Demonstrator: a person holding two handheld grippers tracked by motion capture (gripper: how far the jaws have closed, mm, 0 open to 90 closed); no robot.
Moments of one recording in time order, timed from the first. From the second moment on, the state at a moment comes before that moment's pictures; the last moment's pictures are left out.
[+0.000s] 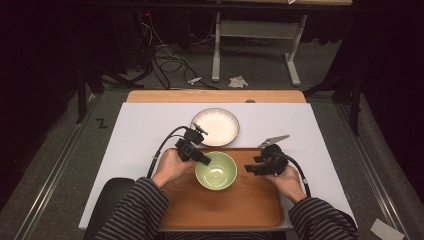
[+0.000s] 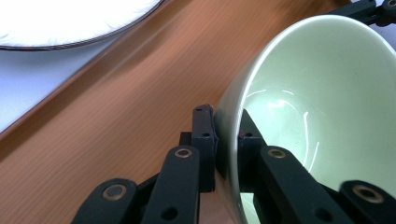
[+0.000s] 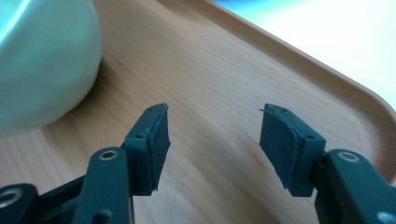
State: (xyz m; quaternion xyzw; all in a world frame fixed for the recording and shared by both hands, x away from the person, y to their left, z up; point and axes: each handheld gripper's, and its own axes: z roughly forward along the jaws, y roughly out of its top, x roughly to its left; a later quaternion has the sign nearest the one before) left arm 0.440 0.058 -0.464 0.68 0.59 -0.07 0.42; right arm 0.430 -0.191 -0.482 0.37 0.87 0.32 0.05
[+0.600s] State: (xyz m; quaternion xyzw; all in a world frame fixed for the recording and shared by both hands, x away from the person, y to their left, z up) left arm 0.440 0.055 -0.470 0.69 0.60 -0.06 0.41; right arm 0.430 -0.191 -0.483 0.37 0.87 0.31 0.05
